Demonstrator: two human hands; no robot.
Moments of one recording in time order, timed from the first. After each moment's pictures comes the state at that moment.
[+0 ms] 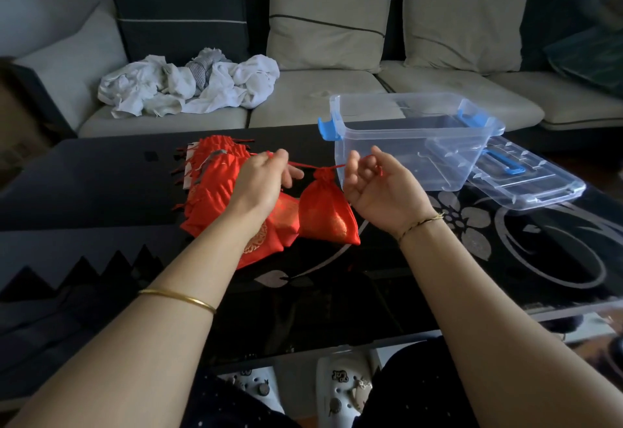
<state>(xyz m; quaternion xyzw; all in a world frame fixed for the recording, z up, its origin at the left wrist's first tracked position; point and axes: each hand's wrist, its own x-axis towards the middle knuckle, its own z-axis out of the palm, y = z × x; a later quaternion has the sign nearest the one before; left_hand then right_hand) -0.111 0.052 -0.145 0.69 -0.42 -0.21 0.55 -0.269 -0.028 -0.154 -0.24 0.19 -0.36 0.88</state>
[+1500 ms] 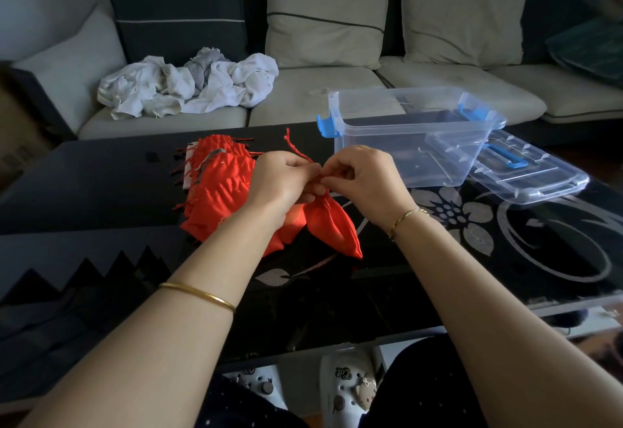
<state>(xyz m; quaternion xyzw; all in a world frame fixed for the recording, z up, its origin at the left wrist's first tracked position) -0.139 0.049 -0.136 0.67 -0.38 -0.31 0.56 -0.258 -0.013 -0.145 -0.86 0.30 -0.36 0.21</state>
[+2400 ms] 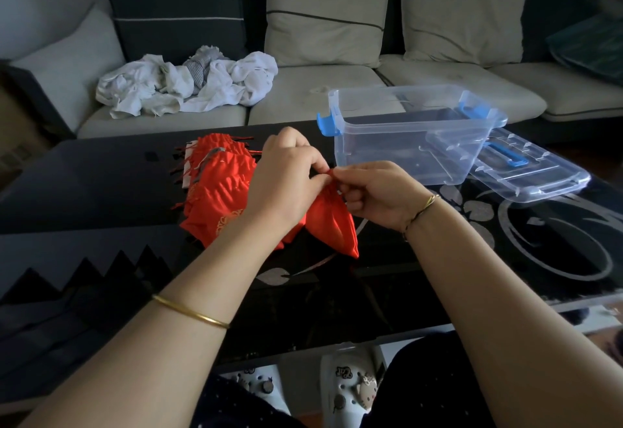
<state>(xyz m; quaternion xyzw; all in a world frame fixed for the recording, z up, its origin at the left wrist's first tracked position) -0.138 0.052 -0.143 0.69 -0.62 0.08 0.37 -0.263 -0.019 -0.145 -0.52 0.35 -0.26 0.74</state>
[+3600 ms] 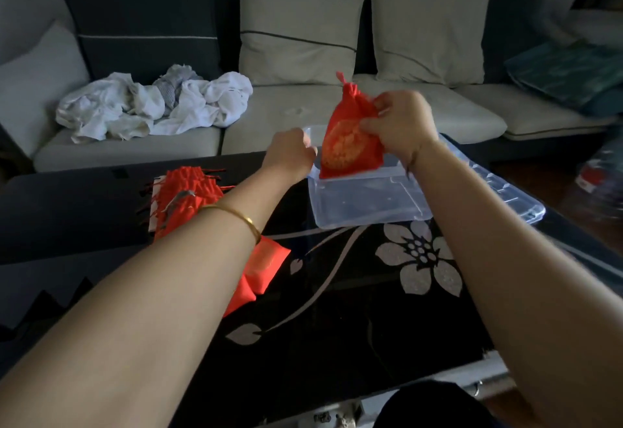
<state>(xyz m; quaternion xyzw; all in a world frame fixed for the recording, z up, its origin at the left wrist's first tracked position) -0.126 -0.075 -0.086 0.76 -0.55 -0.11 0.32 -0.280 -0.107 -0.040 -0.75 0.49 -0.38 0.23</state>
